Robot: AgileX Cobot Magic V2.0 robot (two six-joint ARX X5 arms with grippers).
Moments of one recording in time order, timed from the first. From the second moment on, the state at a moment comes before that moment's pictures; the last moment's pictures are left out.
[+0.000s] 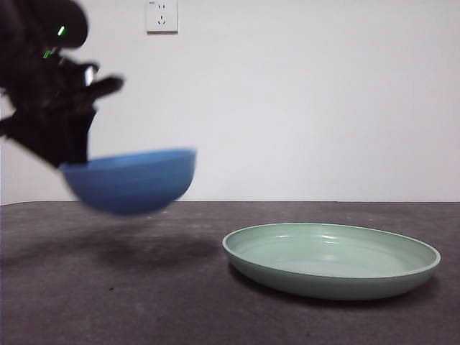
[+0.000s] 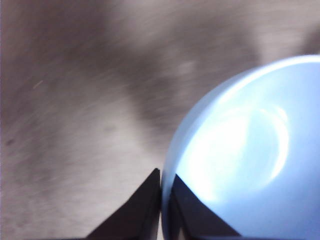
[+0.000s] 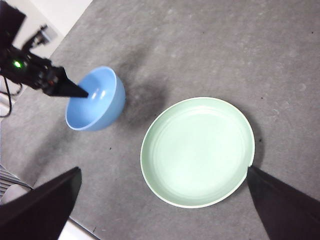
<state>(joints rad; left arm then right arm) -0.31 1.57 1.22 -0.84 0.25 -0.18 -0.01 0.65 0.99 -1.00 -0.65 0.08</state>
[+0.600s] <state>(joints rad) -0.65 1.70 1.55 -0.93 0.24 -0.26 -0.01 0.65 0.99 -1.00 -0.65 0.08</state>
